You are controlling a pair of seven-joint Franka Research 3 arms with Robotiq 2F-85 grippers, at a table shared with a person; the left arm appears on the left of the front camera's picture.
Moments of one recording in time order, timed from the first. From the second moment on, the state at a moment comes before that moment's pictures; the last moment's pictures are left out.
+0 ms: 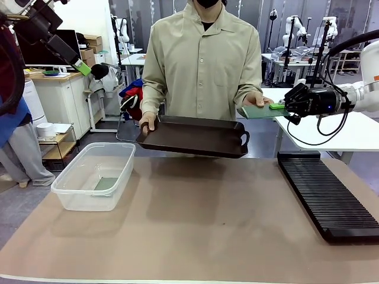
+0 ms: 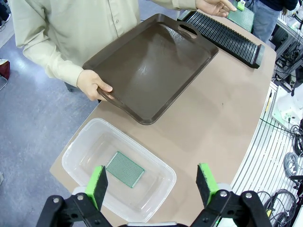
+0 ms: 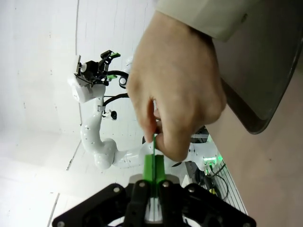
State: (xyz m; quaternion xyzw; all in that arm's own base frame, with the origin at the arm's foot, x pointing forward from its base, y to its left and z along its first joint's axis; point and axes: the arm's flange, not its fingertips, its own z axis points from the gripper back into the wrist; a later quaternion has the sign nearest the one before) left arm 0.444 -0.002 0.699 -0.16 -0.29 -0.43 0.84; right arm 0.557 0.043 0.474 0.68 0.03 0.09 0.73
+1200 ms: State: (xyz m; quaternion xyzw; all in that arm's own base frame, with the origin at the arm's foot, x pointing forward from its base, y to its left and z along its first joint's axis) left arm 0.444 -0.002 0.699 -0.16 -0.29 -0.43 0.84; right arm 0.557 0.043 0.474 0.68 0.03 0.09 0.73
